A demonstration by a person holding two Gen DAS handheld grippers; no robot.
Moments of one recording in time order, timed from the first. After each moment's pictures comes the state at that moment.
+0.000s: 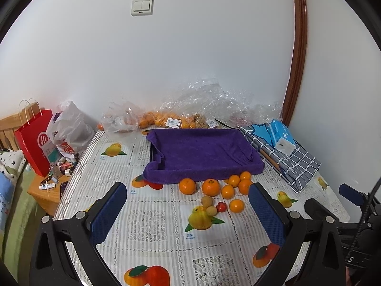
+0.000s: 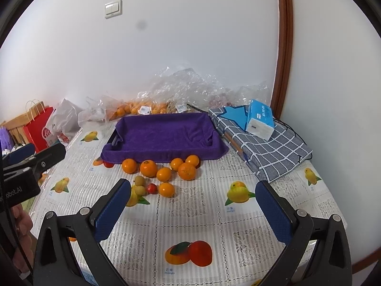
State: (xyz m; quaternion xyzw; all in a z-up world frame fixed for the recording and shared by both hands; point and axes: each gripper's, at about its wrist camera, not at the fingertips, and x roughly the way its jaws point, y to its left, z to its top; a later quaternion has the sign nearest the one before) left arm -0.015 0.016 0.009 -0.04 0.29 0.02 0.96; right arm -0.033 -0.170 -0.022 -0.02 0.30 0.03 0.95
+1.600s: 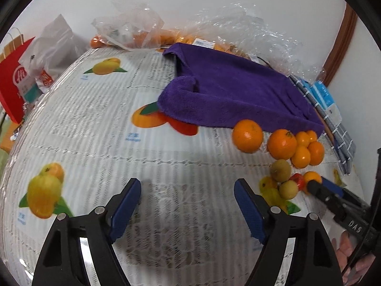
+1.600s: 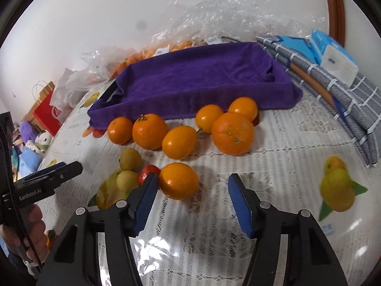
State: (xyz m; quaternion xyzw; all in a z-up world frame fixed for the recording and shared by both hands) left arm 0.095 0.092 -0.155 -0.12 0.43 0.02 0.89; right arm 0.107 -0.151 -0.176 0.05 0.42 0.16 0.89
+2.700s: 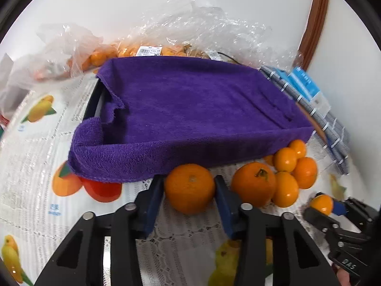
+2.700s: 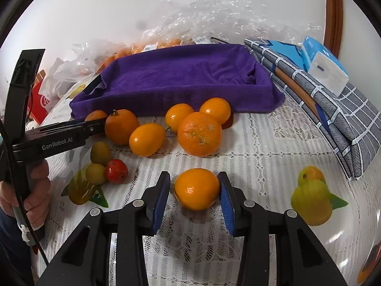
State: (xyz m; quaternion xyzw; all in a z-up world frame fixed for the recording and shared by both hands) left arm 0.170 0.038 -0.159 -0.07 0.42 -0.07 0.90; right arm 0.112 -0.171 -0.178 0.00 0.41 0.12 0.90
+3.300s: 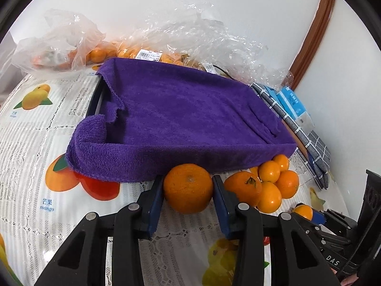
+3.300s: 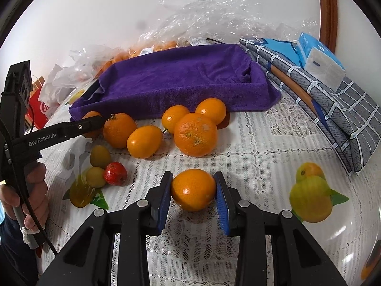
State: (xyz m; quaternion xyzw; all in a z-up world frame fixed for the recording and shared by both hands) left arm 0.160 0.051 -0.152 -0.13 0.39 -0.10 0.91; right arm 0.112 -0.176 -0.177 0.01 0.41 0.12 0.90
